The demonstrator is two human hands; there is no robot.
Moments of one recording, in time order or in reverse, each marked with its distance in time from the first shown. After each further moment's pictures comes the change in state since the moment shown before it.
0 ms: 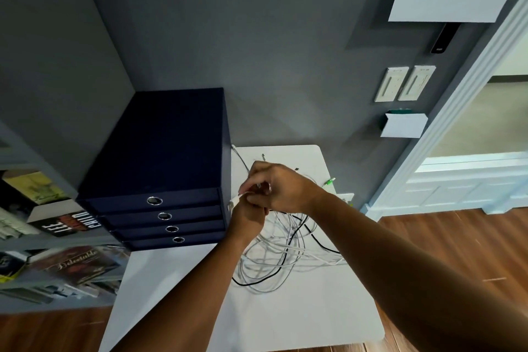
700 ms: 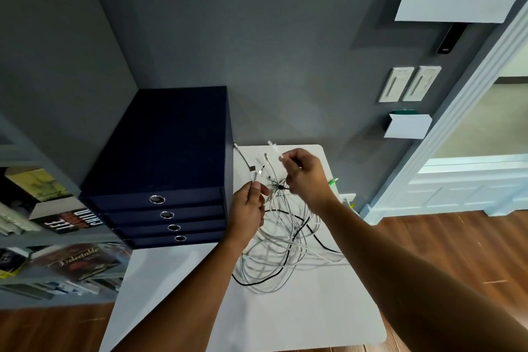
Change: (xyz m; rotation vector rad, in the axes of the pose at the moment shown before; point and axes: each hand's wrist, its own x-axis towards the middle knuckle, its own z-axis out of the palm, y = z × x) left_hand -0.002 0.003 -0.007 -0.215 0.037 -0.016; right_hand -0.004 0.029 0.008 0.690 0.626 0.480
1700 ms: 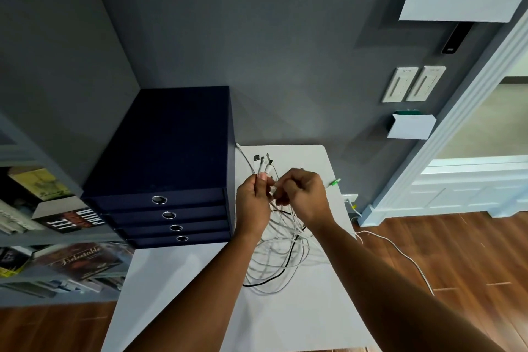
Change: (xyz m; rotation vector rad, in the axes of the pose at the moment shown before) left_hand 0.008 0.010 0.019 0.091 0.137 0.137; right_hand -0.035 0.006 0.007 -0.091 -0.024 -0.071
